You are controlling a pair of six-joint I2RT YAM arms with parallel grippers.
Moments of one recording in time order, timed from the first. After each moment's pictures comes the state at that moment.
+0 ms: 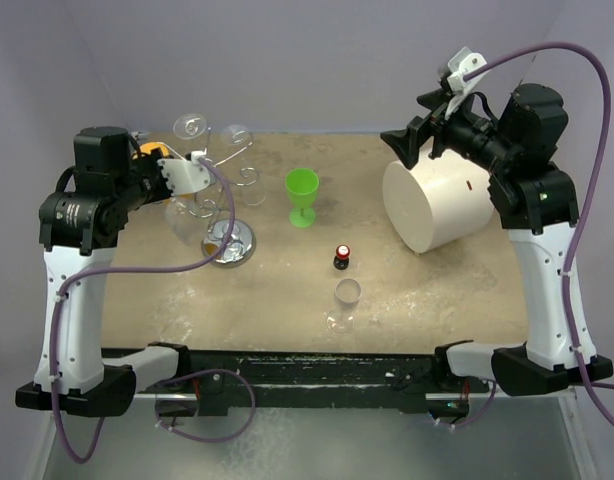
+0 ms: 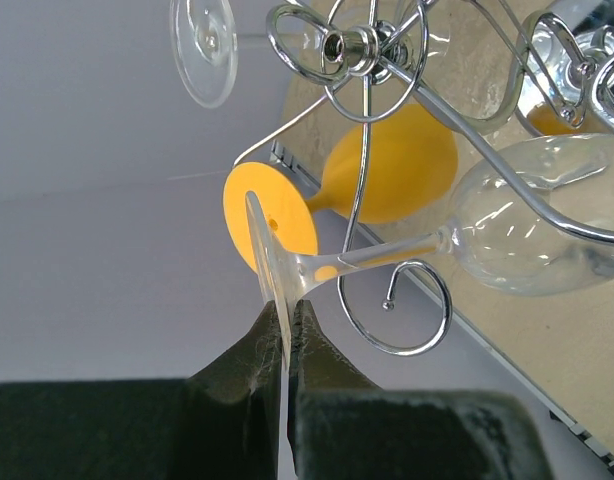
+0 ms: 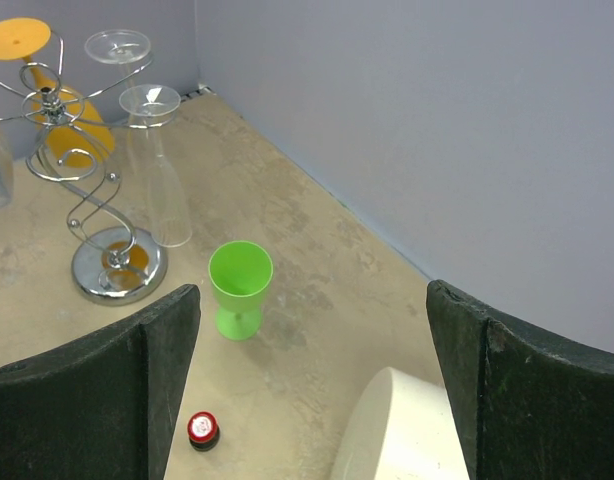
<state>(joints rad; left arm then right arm) -0.12 1.18 1.75 -1.16 0.02 1.22 0.21 1.29 1.87 -0.64 -0.51 -0.24</state>
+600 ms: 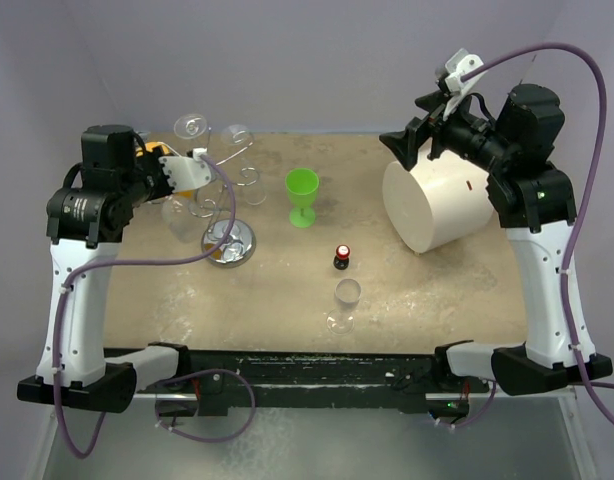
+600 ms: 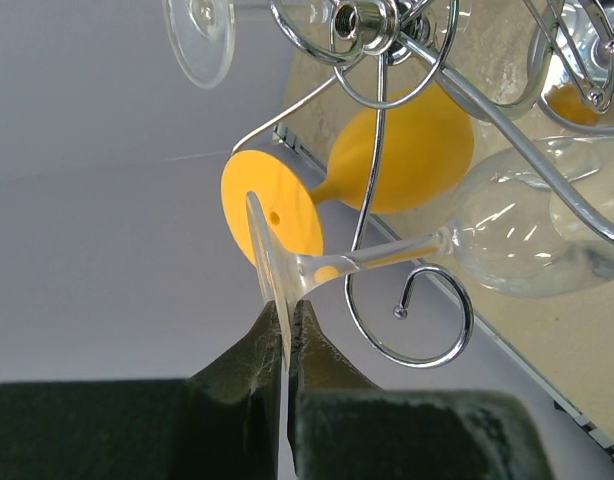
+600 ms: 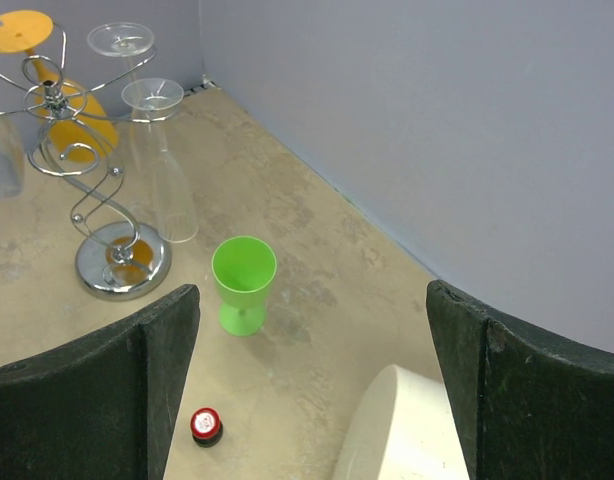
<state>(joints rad) -0.12 1.19 1.72 -1.12 -0.04 1.21 0.21 1.29 1.86 -0.64 -0.53 -0.24</state>
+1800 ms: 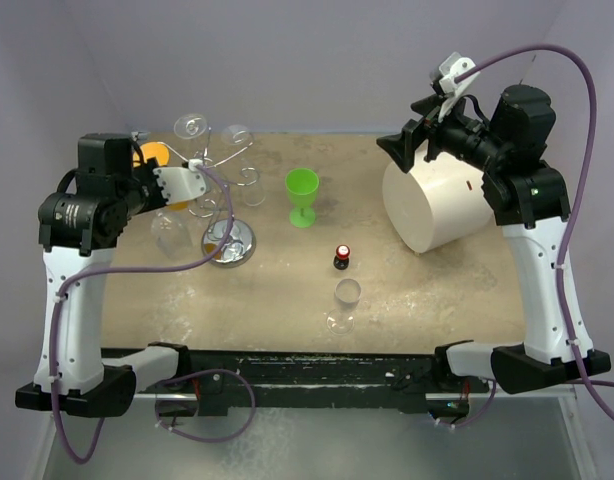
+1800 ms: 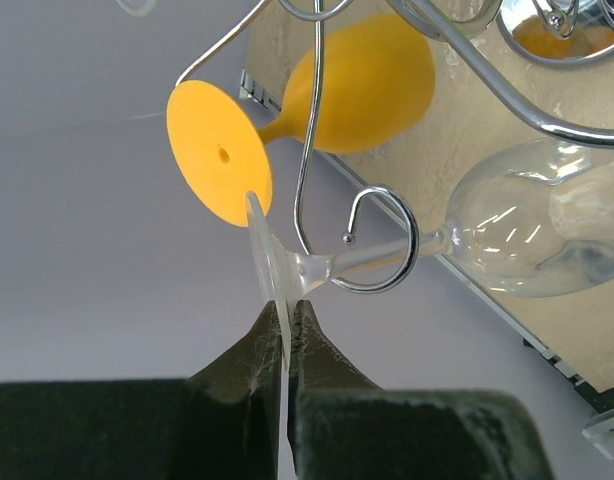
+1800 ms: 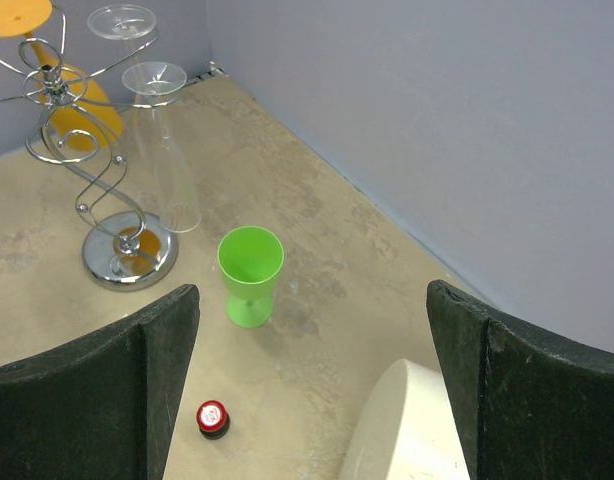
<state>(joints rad) -0.12 1.18 1.75 -1.26 -0.10 1.21 0.21 1.30 1.82 -0.63 -0.54 -0.23</state>
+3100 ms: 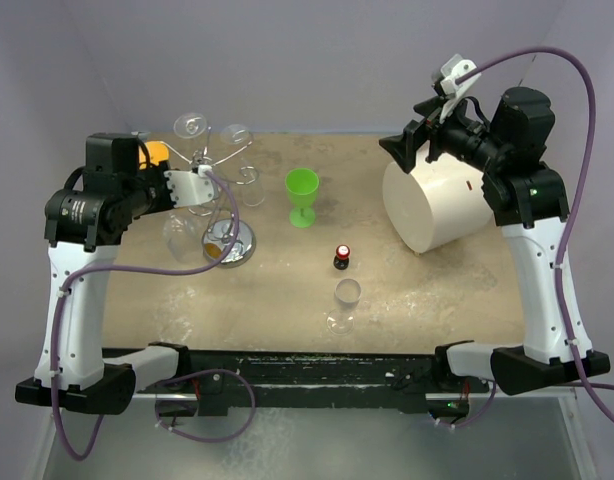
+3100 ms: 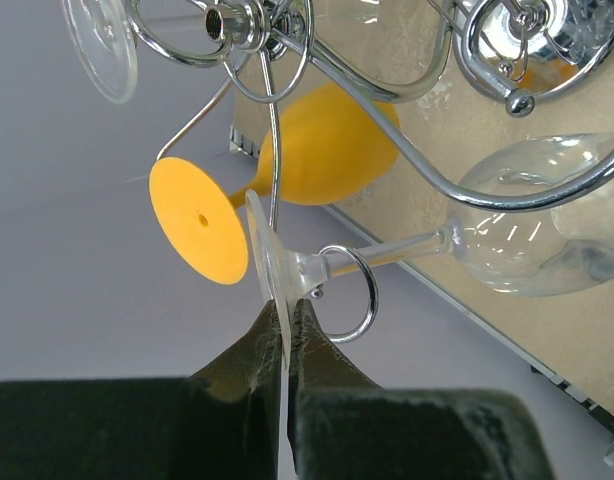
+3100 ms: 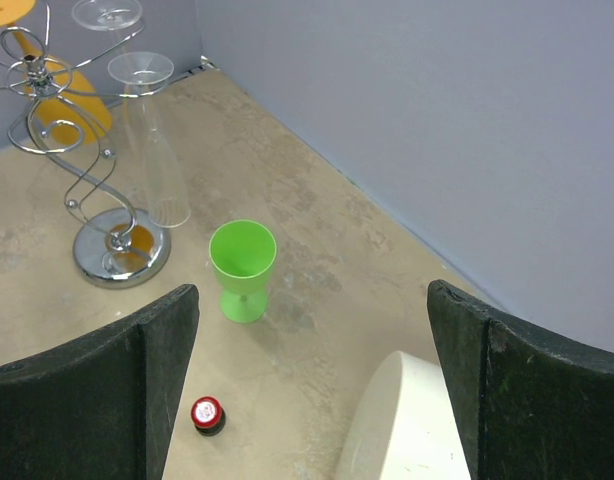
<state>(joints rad) -0.14 1.19 1.74 -1.26 0.00 1.26 0.19 1.29 1.79 -0.62 -0.54 -0.23</state>
